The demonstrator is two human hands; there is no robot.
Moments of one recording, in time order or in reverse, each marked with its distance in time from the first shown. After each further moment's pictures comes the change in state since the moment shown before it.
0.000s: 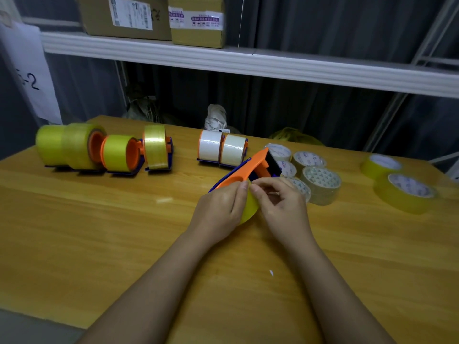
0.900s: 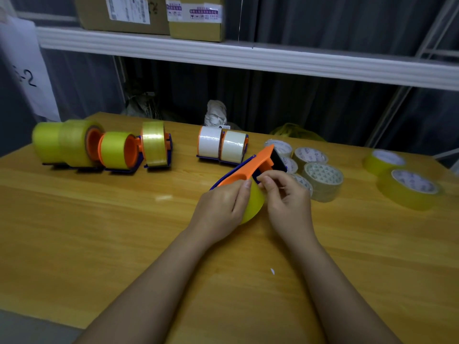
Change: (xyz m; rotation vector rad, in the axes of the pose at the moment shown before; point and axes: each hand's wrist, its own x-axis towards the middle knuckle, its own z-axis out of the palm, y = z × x) left_hand 0.000 0.001 0.001 -0.032 -0.018 0.026; right_hand 0.002 0.008 0.000 0.020 0.096 -0.066
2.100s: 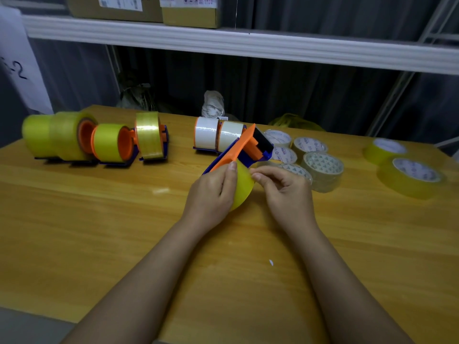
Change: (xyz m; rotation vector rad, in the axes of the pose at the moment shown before) left_hand 0.003 -0.005 -0.002 -0.123 0.157 -0.042; right_hand 0.001 0.009 -0.002 0.017 -0.063 0.025
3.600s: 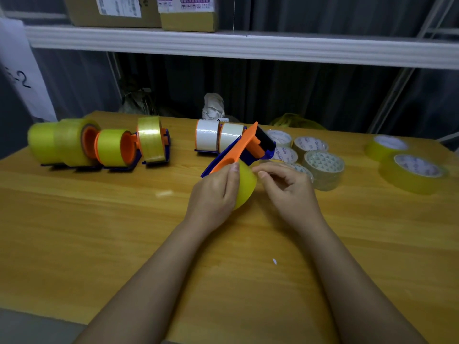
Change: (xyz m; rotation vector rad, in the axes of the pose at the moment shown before) left_hand 0.000 0.001 -0.002 0.098 -0.032 0.016; right_hand 0.005 0.001 -0.006 0.027 -0.071 -0.047
